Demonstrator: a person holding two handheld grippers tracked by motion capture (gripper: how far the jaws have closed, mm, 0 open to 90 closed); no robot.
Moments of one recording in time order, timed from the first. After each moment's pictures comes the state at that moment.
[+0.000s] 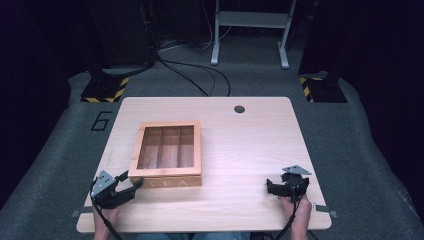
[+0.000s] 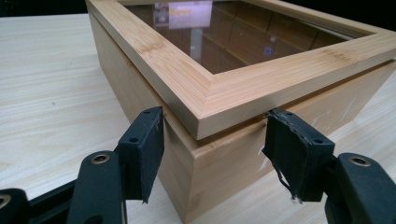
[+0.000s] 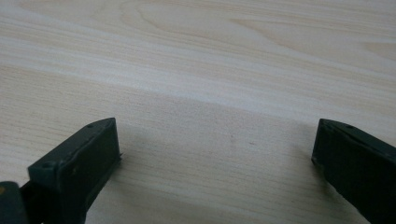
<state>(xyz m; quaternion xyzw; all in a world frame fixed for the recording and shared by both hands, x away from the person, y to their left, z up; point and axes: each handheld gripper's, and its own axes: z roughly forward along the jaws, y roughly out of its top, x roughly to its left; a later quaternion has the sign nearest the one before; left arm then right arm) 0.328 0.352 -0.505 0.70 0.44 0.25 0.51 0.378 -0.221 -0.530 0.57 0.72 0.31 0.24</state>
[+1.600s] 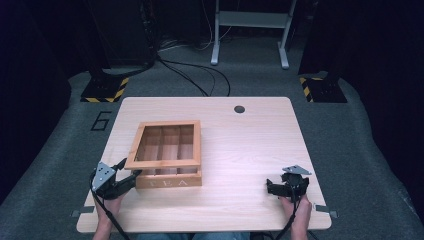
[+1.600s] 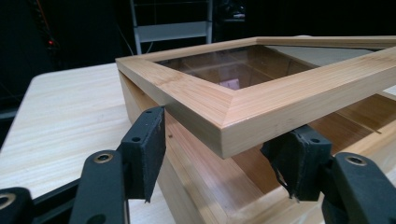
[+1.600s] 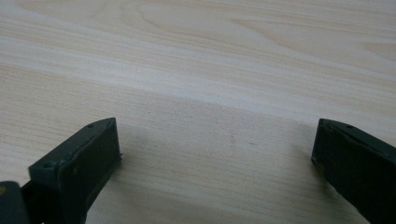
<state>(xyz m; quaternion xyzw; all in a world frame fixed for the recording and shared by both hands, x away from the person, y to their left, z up) 0.343 0.343 -0.483 0.67 0.42 0.33 0.51 0.378 -0.221 -0.530 0.57 0.72 0.31 0.24</state>
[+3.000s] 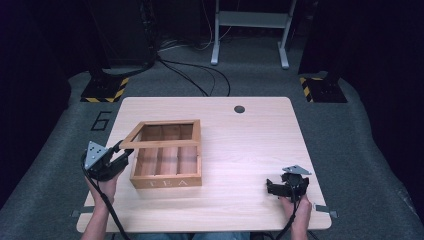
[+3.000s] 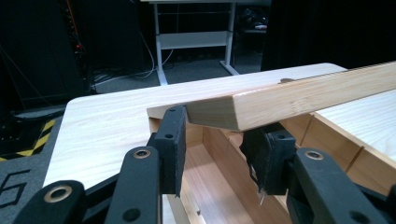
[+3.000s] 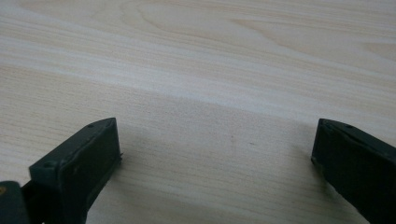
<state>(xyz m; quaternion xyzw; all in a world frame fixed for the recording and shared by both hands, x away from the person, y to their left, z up) 0.368 0.344 -0.419 0.64 0.46 0.34 0.51 0.378 -0.221 -0.530 0.57 0.72 0.31 0.24</state>
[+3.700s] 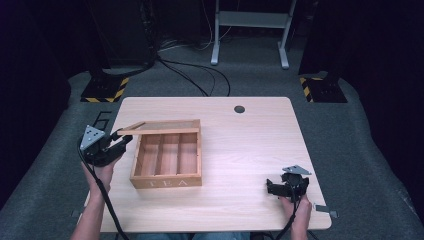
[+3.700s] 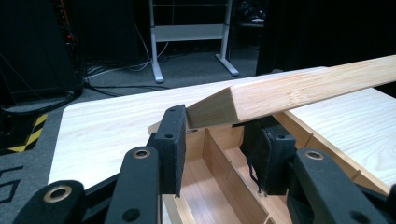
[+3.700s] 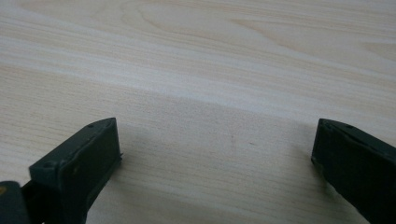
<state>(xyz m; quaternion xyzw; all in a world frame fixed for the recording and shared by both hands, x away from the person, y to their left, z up) 0.392 0.348 -0.384 0.66 0.47 0.32 0.50 0.378 -0.221 -0.530 0.57 0.72 0.31 0.24</state>
